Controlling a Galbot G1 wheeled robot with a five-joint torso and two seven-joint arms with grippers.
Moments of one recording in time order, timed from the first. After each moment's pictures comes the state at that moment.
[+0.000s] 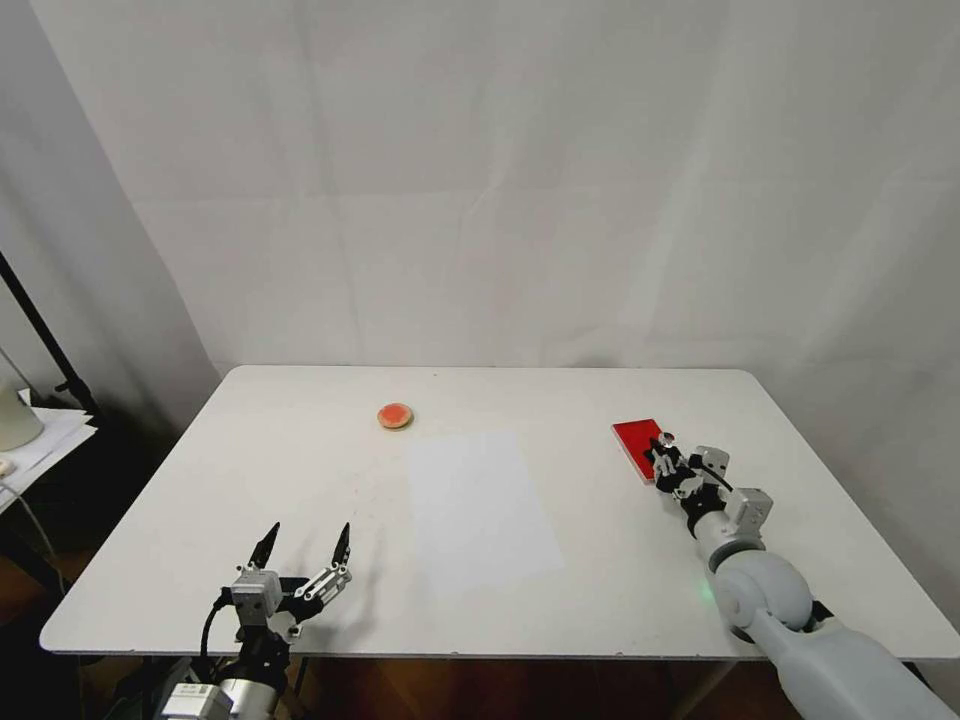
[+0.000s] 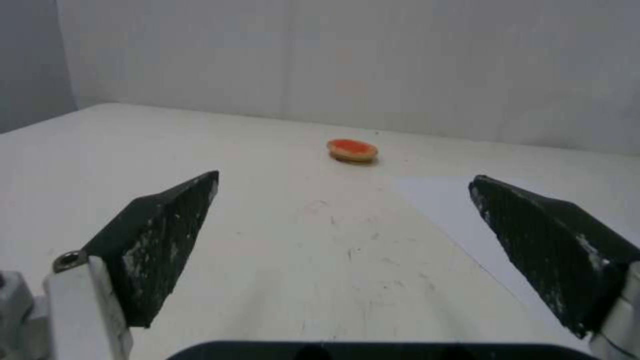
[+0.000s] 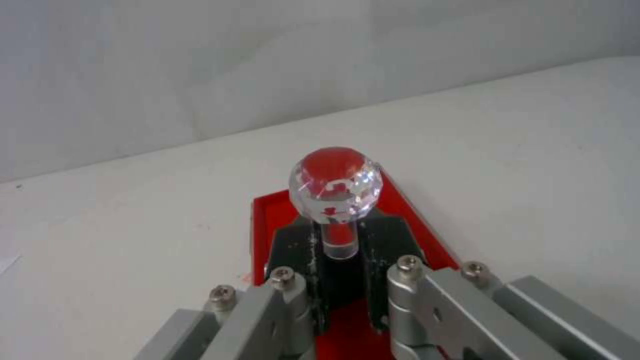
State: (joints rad) left arm 1.66 -1.23 -0.53 -2.09 -0.38 -0.22 -0.07; right arm -0.96 0.90 0.16 1.64 0.80 -0.02 0.25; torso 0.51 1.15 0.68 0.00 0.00
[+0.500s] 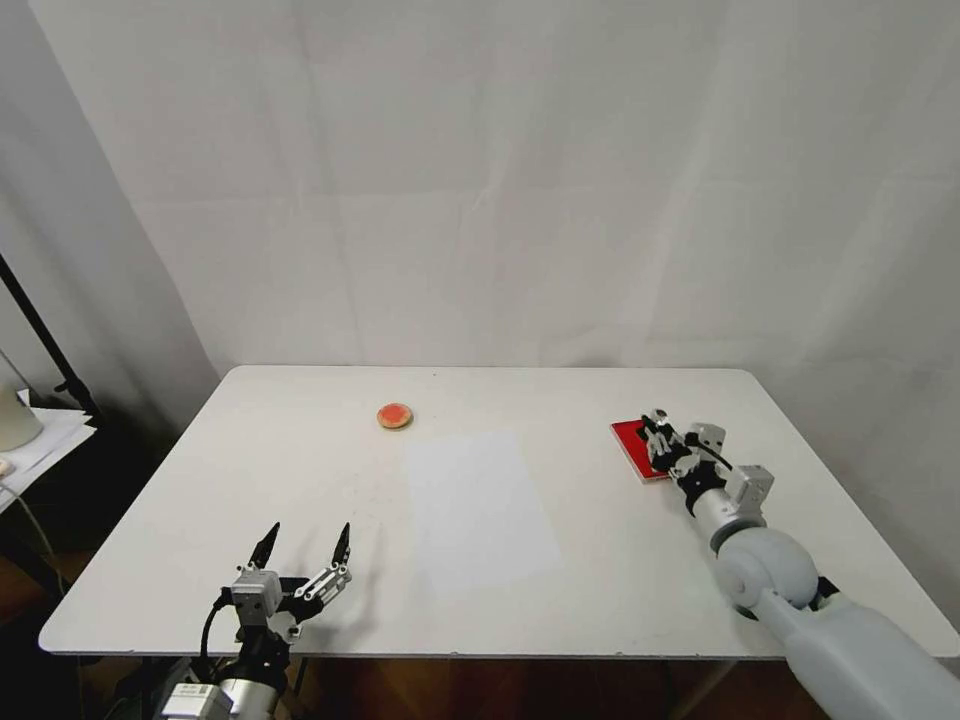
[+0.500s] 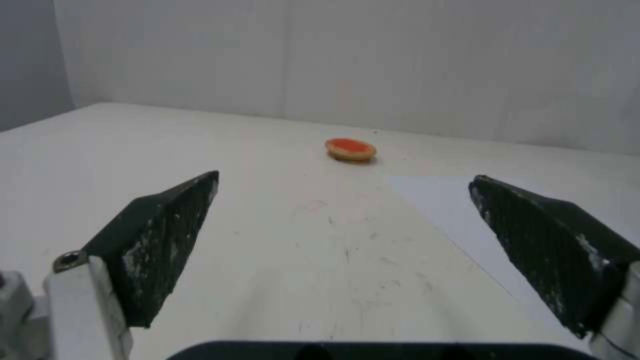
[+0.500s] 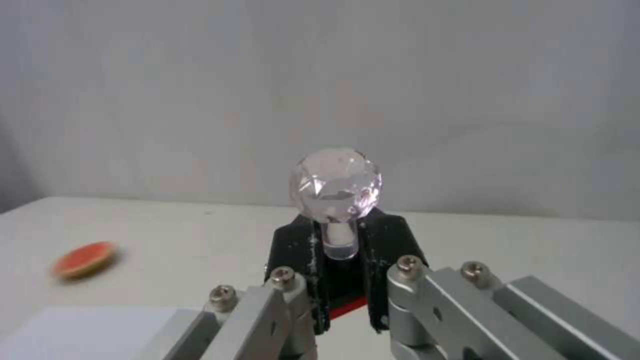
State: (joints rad) left arm 1.66 -1.23 -0.53 -2.09 -0.38 -0.22 -0.07; right arm -0.72 0.79 -0.07 1.72 0.84 0.00 0.07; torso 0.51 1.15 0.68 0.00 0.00
